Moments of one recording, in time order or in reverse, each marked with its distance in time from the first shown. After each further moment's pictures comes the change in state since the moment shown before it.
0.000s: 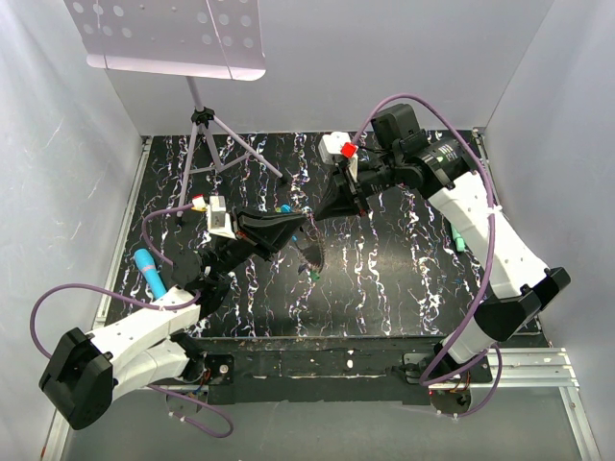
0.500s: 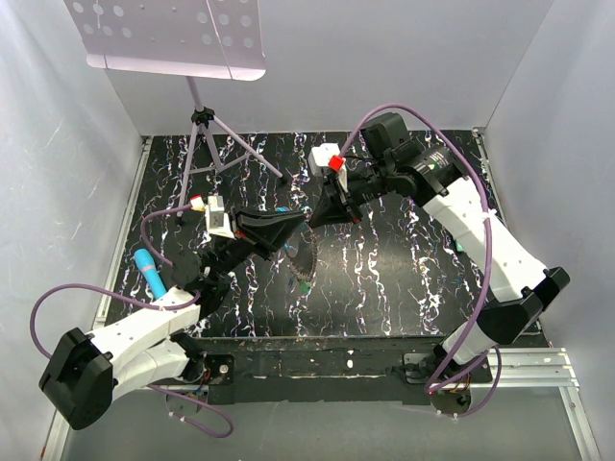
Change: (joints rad) left arm 0.000 0.000 -0.001 0.007 -0.016 0.000; right arm 0.058 -0.014 -0.052 0.033 0.071 0.007
